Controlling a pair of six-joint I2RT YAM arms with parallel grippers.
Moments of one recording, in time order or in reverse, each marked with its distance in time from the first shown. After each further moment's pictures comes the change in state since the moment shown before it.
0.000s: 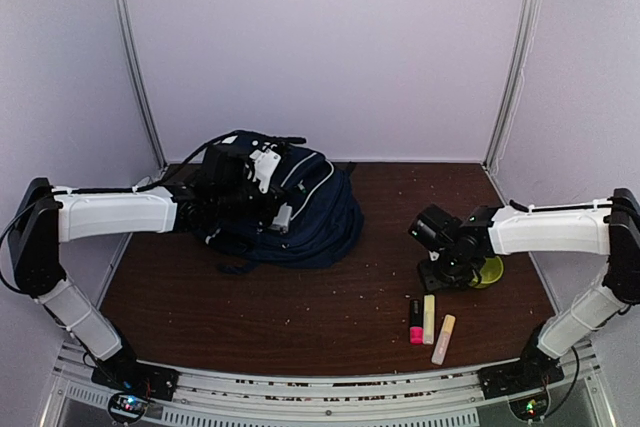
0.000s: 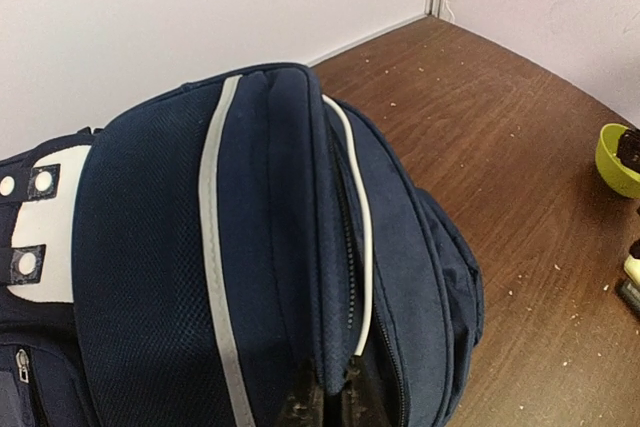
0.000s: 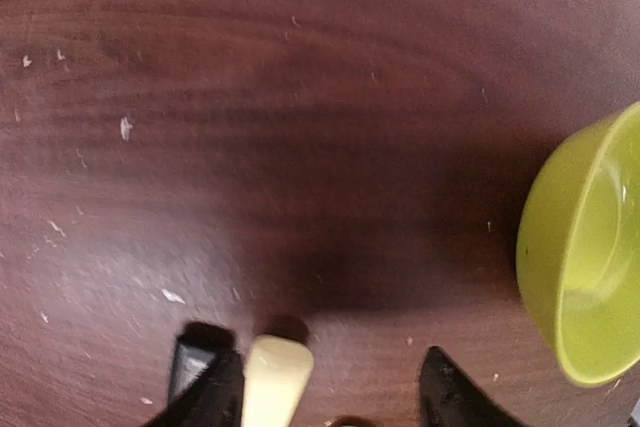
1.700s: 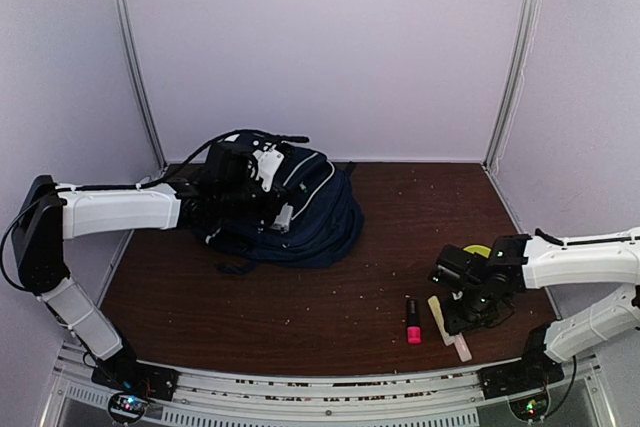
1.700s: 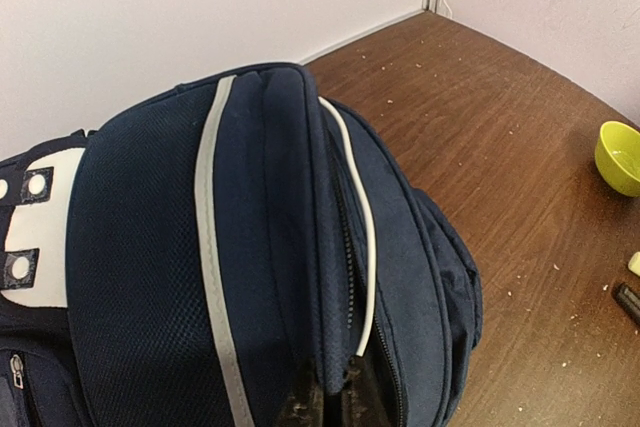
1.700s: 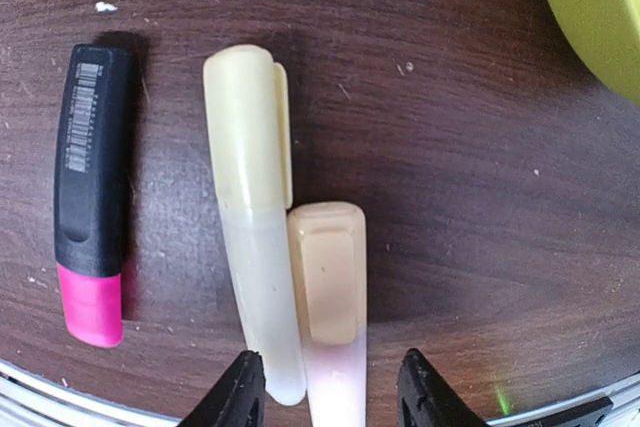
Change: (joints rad) left arm 0.002 0.026 0.035 -0.024 0.013 0.002; right arm 0.175 -0.252 -0.216 -0.192 -0.117 0.232
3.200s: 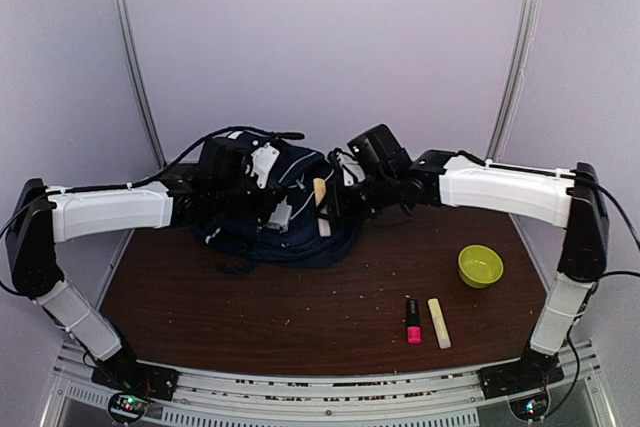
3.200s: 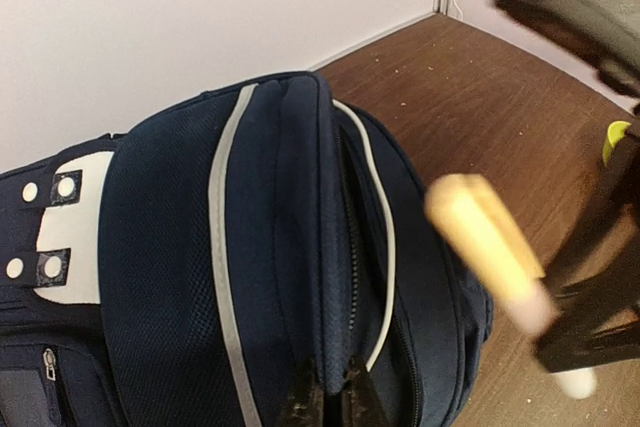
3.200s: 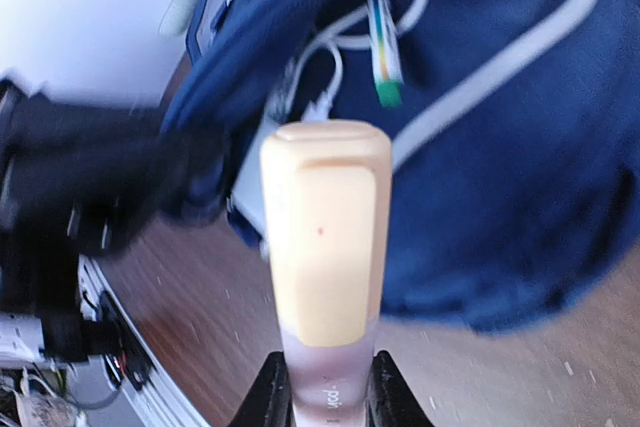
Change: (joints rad) left arm 0.002 -0.043 0.002 -0.039 -0.020 0.021; right arm -0.088 0.559 0.837 0.507 -0.309 -0.222
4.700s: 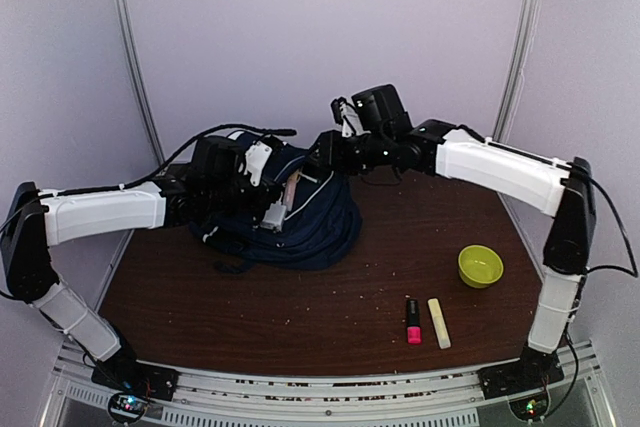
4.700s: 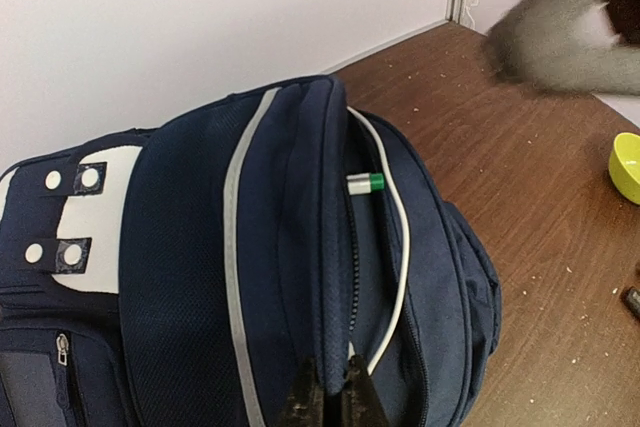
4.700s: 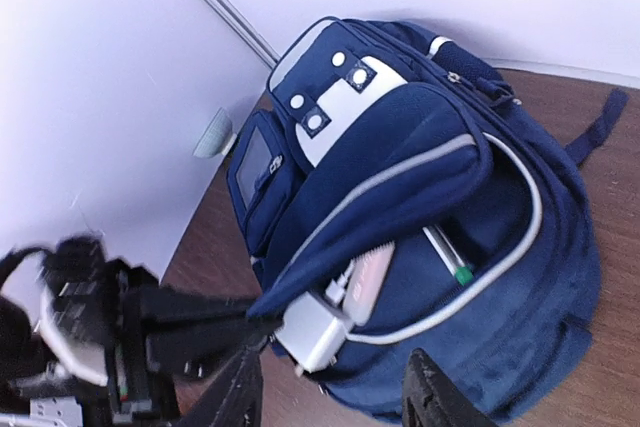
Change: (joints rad) left arm 0.014 -0.038 -0.020 -0.005 -0.012 -0.016; right arm -0.064 0.127 0.283 0.070 0.053 0.023
